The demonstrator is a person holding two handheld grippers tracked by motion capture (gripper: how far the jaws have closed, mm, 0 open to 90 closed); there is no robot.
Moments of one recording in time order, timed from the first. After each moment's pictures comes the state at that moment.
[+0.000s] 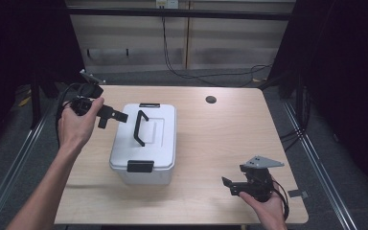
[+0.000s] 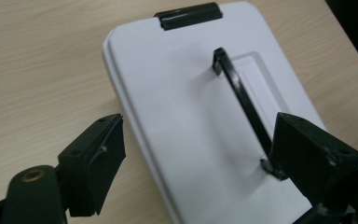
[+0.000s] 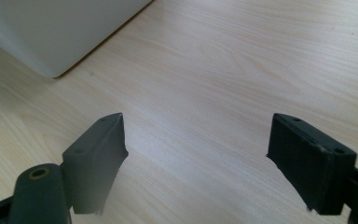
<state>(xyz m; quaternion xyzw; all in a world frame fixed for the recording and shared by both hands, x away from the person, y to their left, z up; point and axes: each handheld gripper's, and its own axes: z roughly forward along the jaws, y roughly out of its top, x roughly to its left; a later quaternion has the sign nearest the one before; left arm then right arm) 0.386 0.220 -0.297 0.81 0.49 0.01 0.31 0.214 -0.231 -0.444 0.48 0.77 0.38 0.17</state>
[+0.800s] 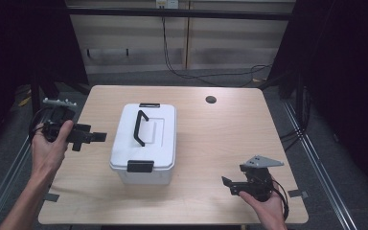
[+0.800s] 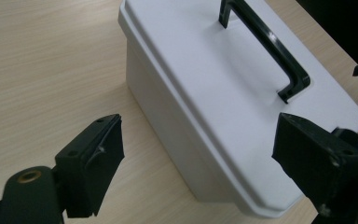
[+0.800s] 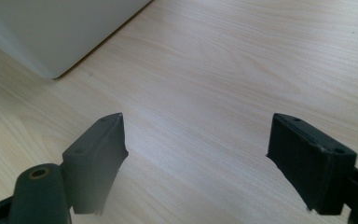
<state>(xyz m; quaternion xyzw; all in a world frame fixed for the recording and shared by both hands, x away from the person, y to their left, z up) 0.338 0.284 -0.333 0.81 0.44 0.03 0.39 0.215 -0.231 -0.445 0.49 0.77 0.38 0.17</state>
